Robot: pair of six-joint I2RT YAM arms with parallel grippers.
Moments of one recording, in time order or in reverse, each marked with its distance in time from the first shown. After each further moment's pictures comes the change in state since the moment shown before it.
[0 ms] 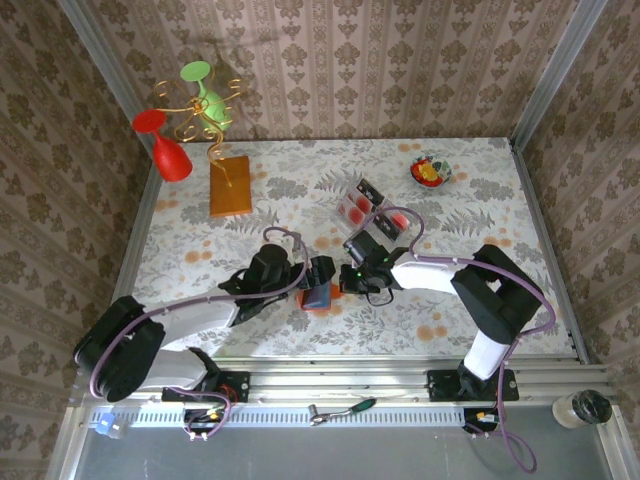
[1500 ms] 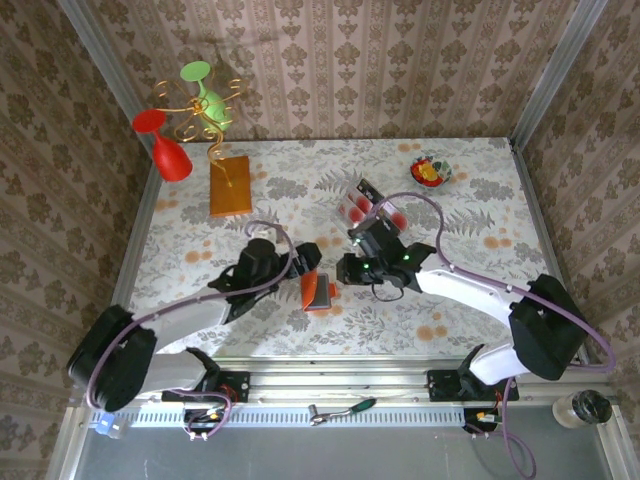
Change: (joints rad) left arm 0.127 -0.115 -0.003 -0.078 -0.062 -0.044; right arm 0.058 -0.266 0.079 -0.142 -0.012 0.000
